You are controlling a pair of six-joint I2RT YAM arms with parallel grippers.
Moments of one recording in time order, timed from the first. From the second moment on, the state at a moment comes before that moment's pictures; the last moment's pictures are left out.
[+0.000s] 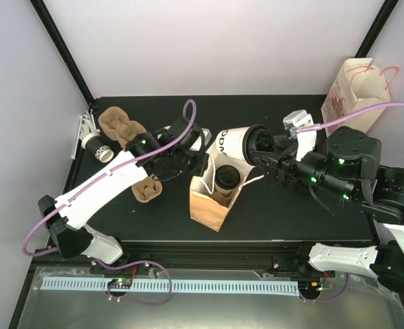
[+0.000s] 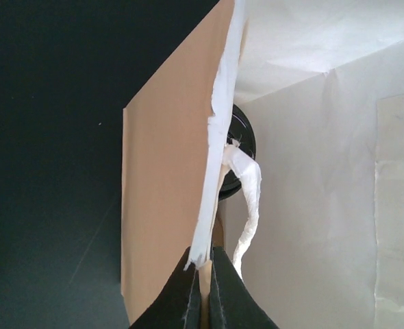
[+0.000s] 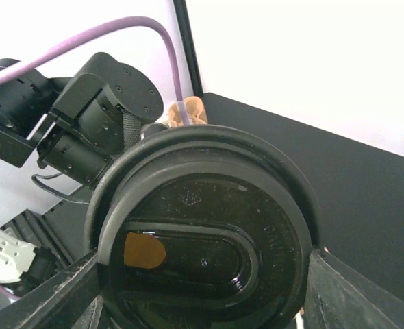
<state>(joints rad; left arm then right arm) -0.84 1.46 1.56 -1.02 0.08 -0.55 1.03 1.03 1.80 -1.13 0.21 0.26</state>
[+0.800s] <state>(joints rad) -0.89 1.26 1.35 -1.05 -0.12 -0.27 1.03 1.05 1.48 -1.21 -0.02 0.26</state>
